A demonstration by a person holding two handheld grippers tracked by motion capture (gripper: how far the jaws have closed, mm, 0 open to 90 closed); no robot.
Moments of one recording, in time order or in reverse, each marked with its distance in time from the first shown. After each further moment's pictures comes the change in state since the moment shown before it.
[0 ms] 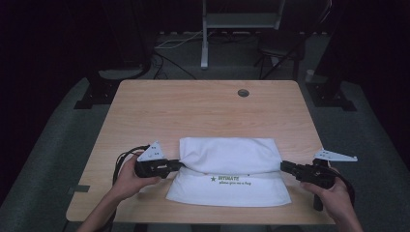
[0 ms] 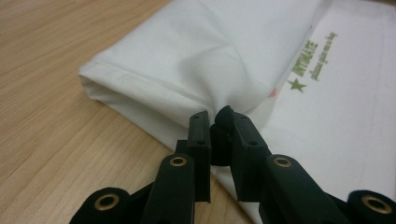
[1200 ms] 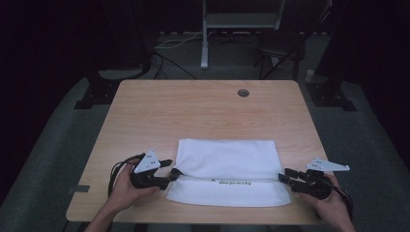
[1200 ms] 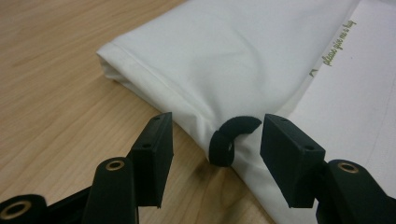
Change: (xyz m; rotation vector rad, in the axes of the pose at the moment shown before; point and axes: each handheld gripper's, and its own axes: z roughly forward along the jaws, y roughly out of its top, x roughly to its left) left arm -0.017 -0.017 -0.008 -0.032 0.118 -0.001; right arm 0.011 -0.022 0.006 0.098 -0.131 -0.106
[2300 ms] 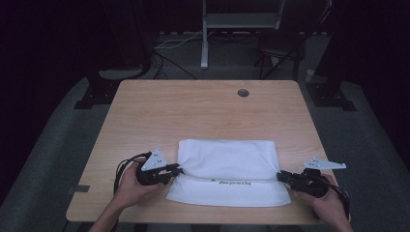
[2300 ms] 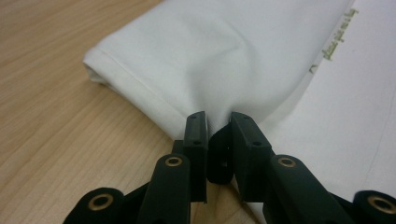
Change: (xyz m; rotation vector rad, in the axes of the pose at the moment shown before) left arm -0.002 0.009 0.011 0.060 -0.023 0.029; right arm 0.003 0.004 0.002 0.012 0.049 0.038
